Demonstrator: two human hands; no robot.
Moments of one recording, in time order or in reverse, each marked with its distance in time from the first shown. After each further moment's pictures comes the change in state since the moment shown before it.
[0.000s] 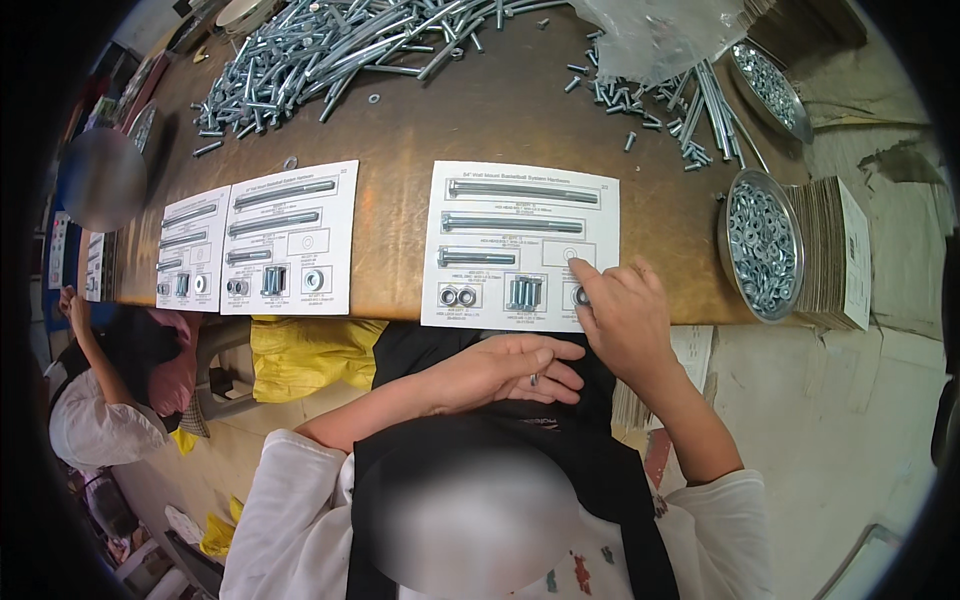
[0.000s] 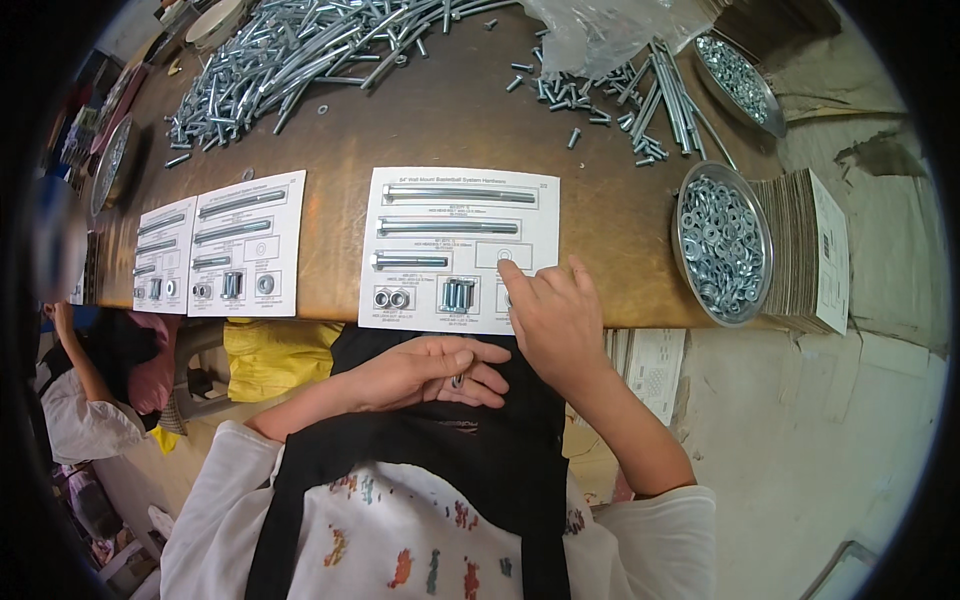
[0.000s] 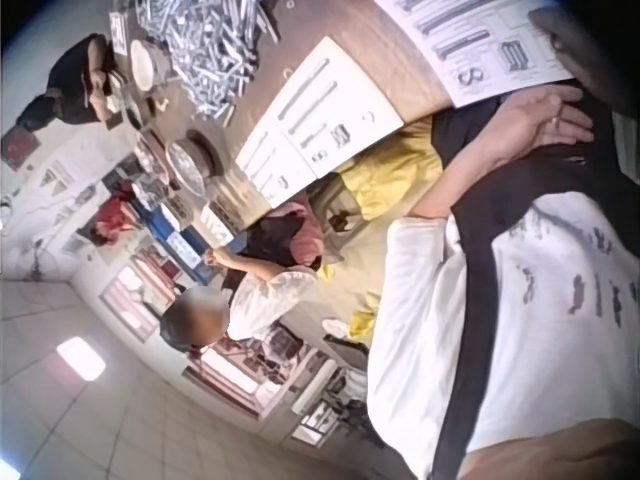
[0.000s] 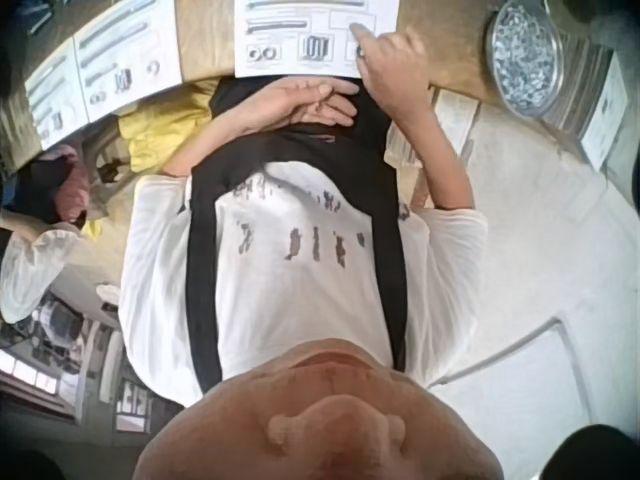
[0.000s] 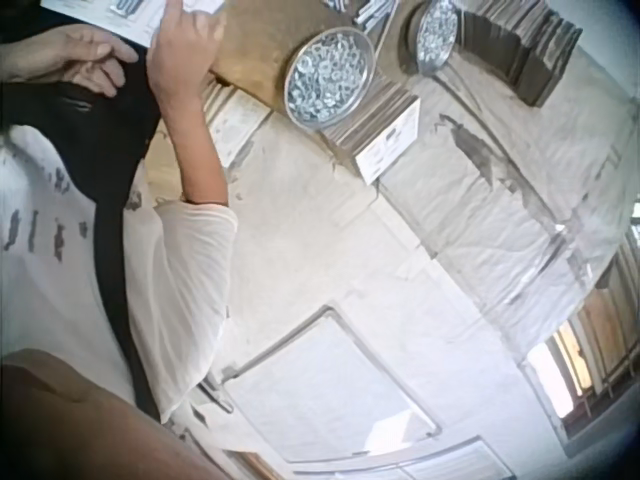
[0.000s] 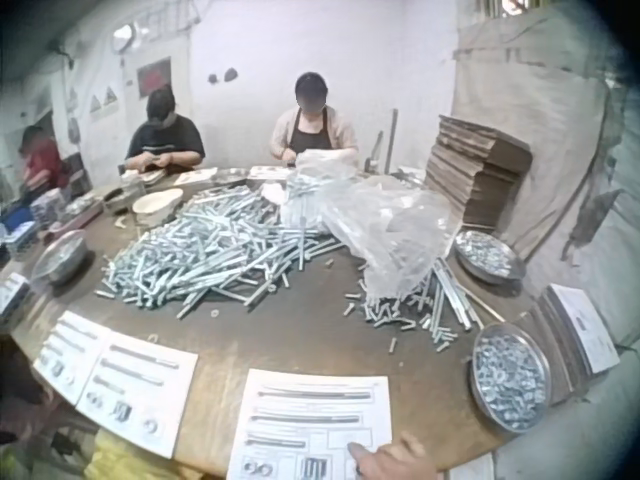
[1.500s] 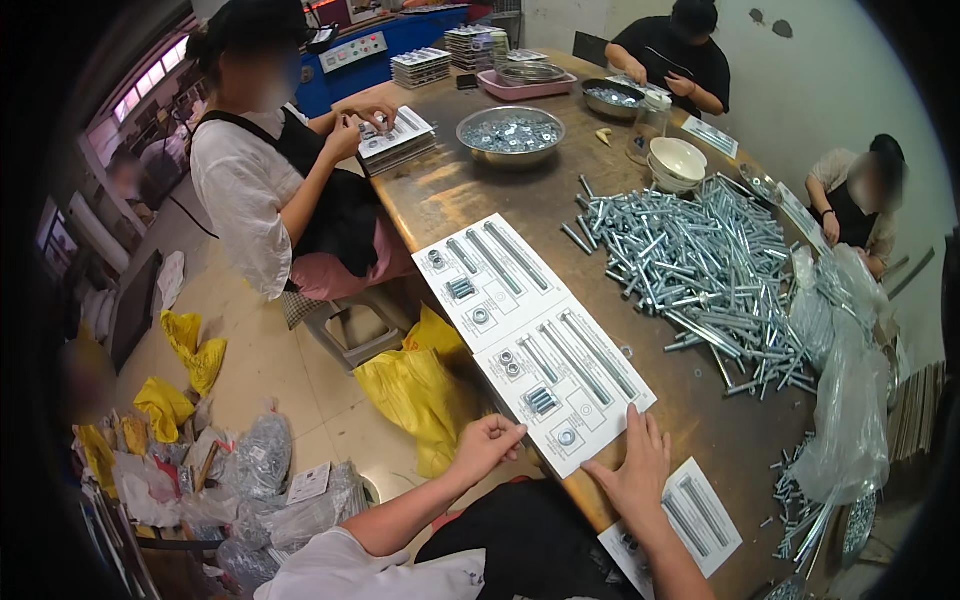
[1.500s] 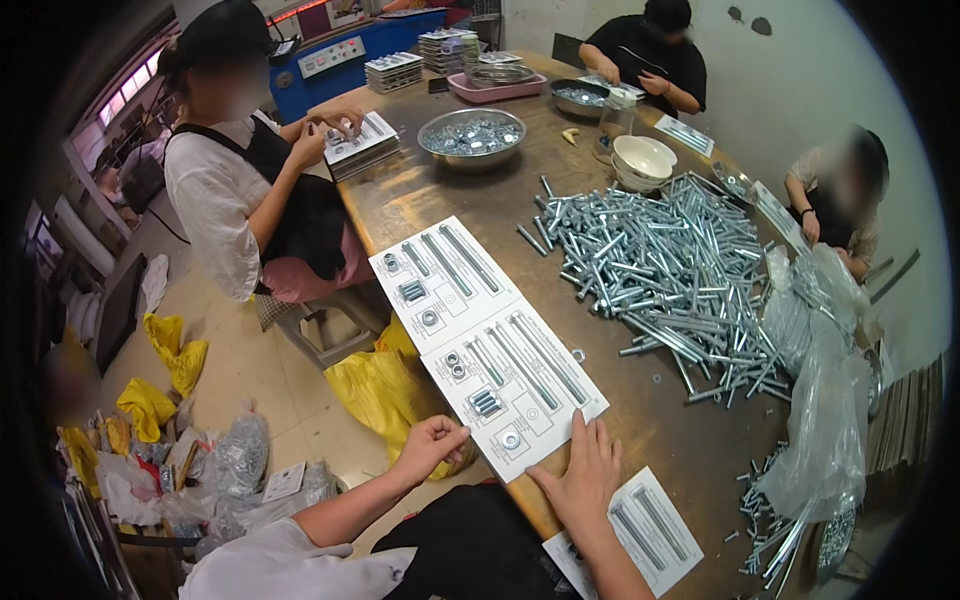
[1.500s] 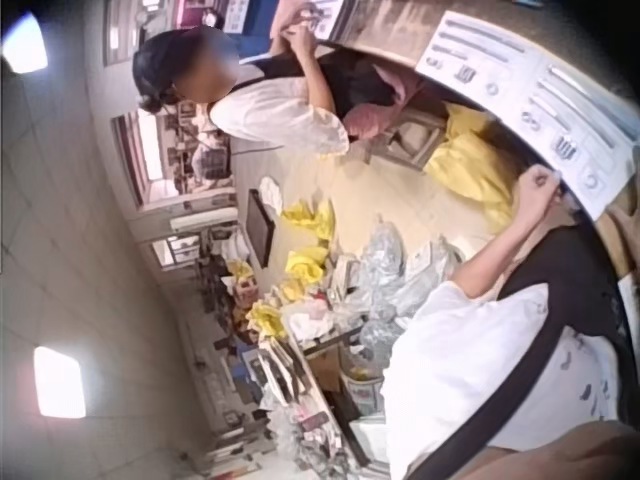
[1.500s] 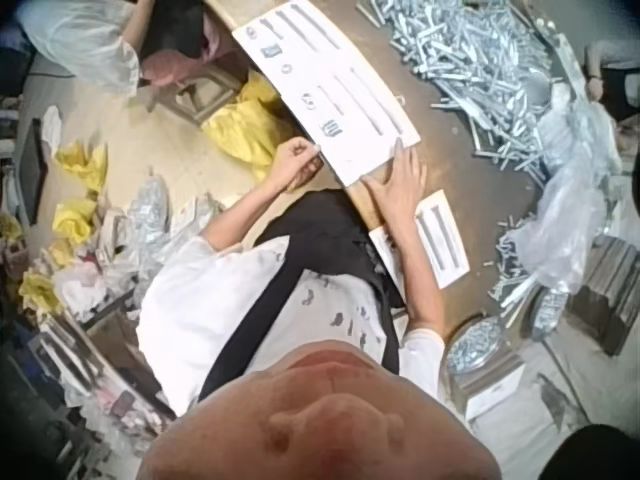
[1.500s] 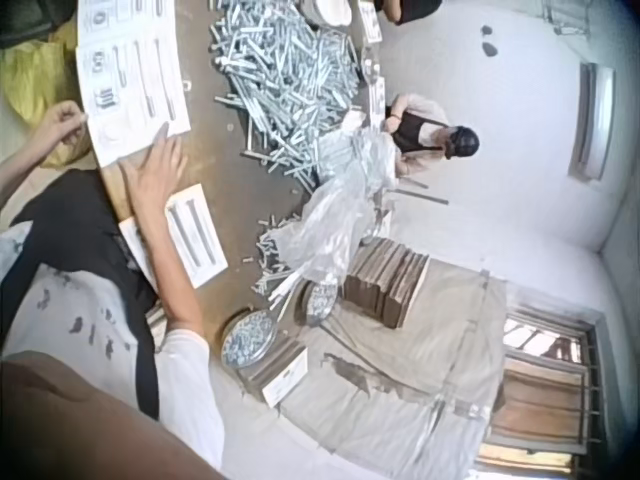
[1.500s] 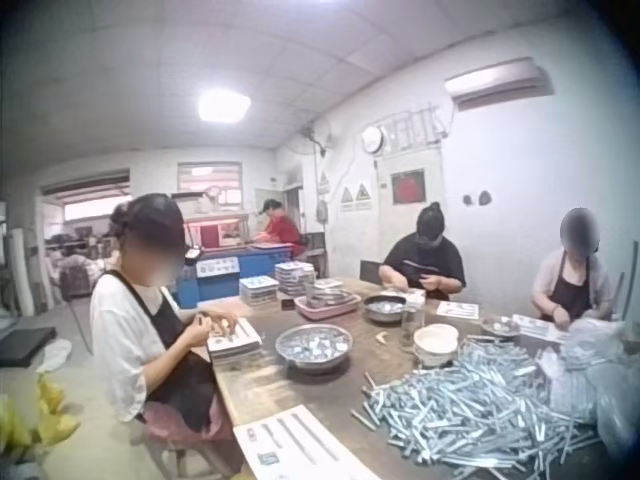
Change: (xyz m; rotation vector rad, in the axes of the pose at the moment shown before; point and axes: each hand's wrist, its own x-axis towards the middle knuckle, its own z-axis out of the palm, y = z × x) left_hand -0.178 -0.051 -0.126 -0.052 1.445 0.922; right_hand 0.190 -0.157 0.082 0.246 -0.211 -0.387
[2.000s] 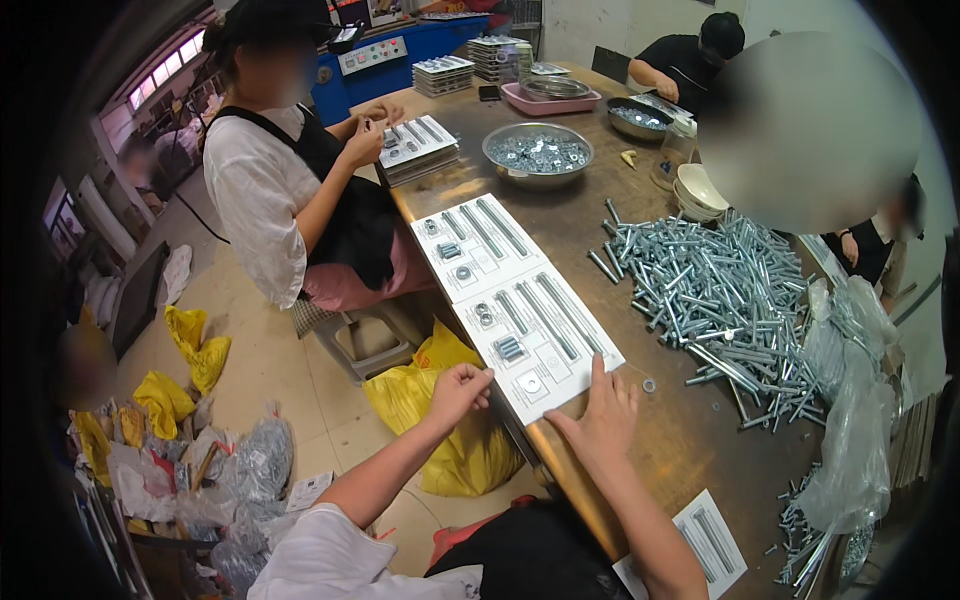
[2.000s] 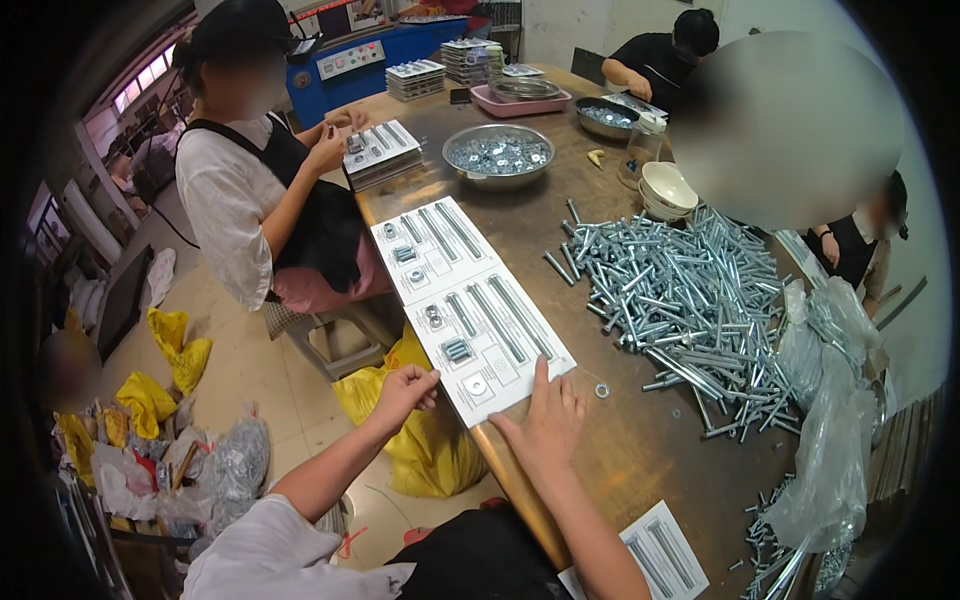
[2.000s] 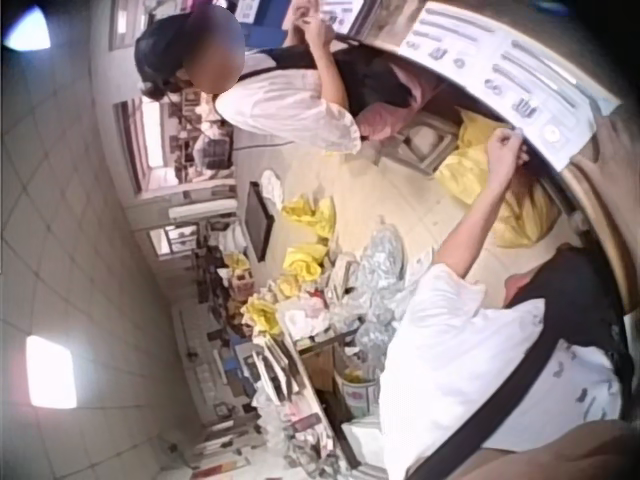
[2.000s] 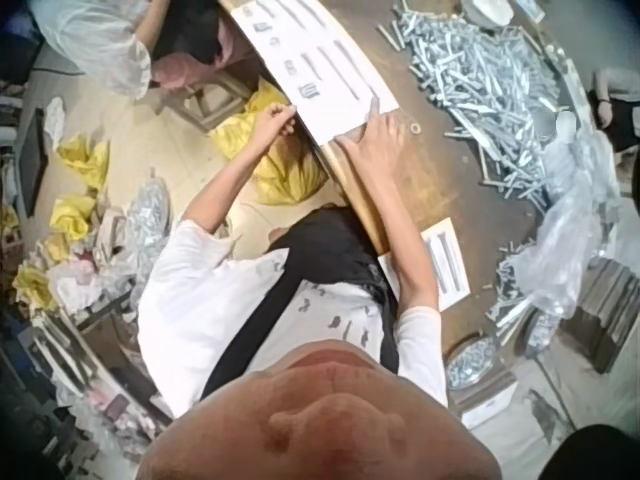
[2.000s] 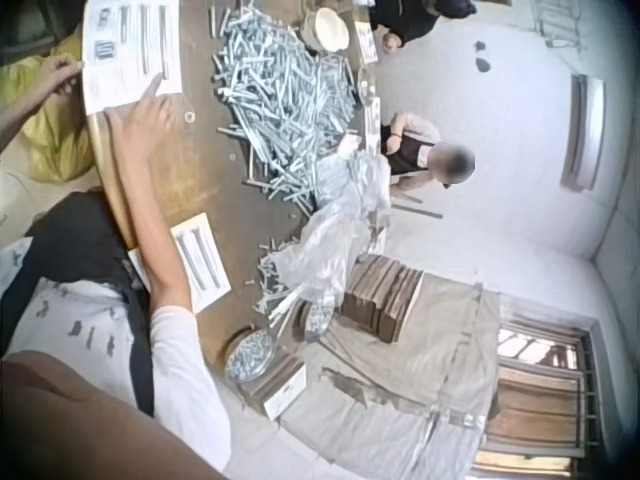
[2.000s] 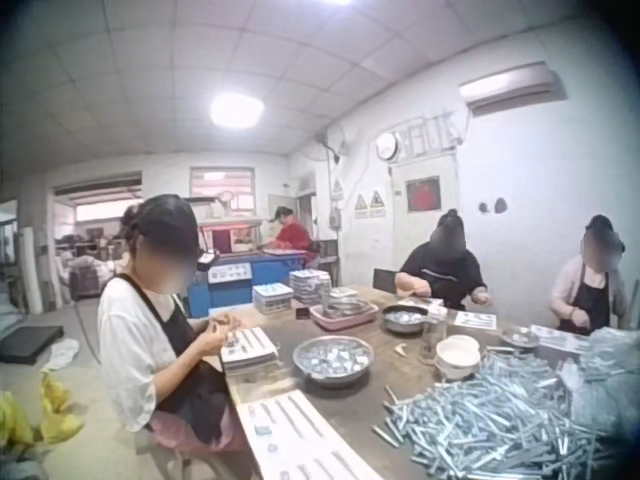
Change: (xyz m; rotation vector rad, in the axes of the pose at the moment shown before) left_hand 0.091 0.051 -0.089 0.012 0.178 0.139; right_hand 0.120 -0.062 0.058 -0.022 0.155 -0.127
